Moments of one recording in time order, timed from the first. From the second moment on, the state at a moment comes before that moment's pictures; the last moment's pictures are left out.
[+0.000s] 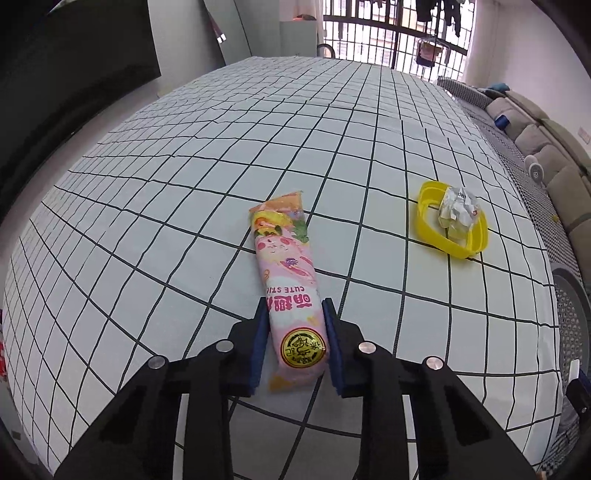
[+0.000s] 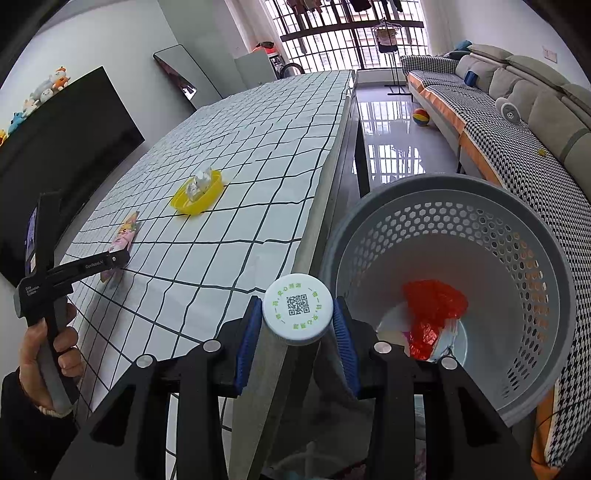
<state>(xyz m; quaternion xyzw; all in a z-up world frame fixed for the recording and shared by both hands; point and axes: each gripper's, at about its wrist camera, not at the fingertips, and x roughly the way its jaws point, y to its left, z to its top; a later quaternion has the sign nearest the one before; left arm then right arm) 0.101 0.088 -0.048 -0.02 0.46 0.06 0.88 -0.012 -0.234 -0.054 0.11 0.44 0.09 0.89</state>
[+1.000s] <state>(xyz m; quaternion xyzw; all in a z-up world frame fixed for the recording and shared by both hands) 0.041 -0.075 0.013 0.06 0.40 -0.13 0.91 -0.051 -0.290 -0.033 0.12 0.41 0.04 0.90</state>
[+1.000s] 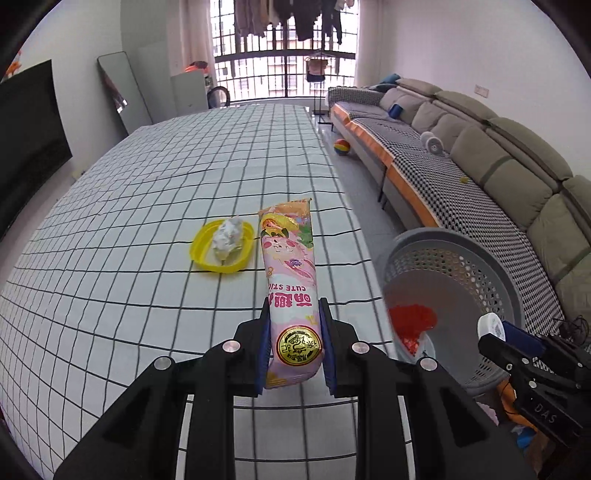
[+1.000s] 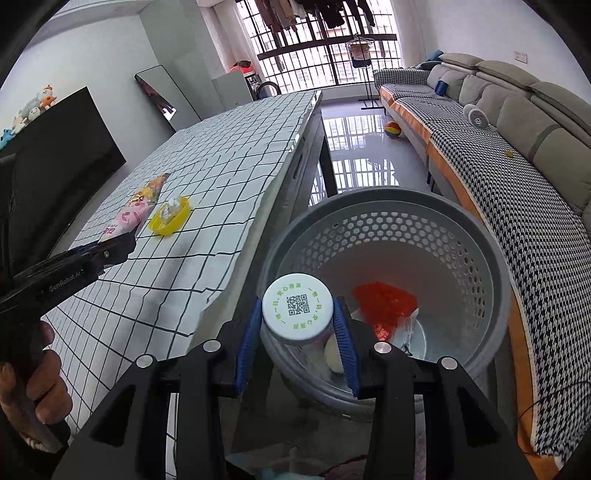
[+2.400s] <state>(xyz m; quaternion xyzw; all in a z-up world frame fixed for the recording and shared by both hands) 0.036 -0.196 -0.035 0.11 0.44 -0.23 0.86 -0.045 -0.389 -0.070 0.17 0.41 -0.04 0.89</state>
